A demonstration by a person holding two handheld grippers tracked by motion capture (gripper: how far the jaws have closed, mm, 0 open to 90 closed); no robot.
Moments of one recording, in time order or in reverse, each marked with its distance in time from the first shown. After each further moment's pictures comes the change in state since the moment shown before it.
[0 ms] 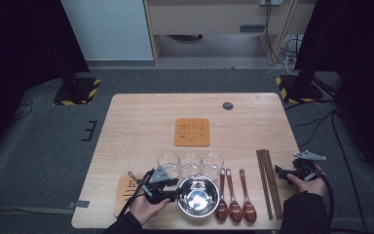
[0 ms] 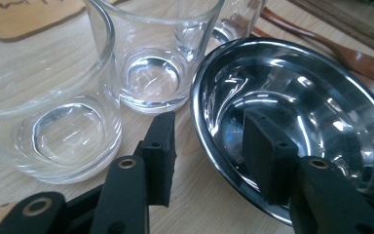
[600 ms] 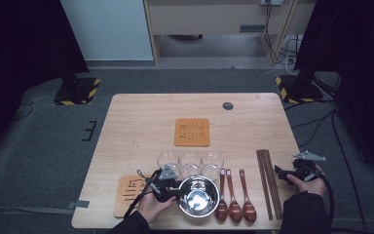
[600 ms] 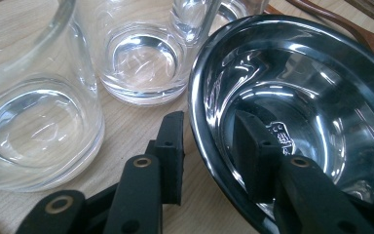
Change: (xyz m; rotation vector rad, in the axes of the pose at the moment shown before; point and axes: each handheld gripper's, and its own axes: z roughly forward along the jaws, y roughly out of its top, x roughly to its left) left arm -0.001 0.003 0.024 0.069 -0.006 -0.031; right arm -0.001 -0.002 0.001 -0.009 -0.002 -0.010
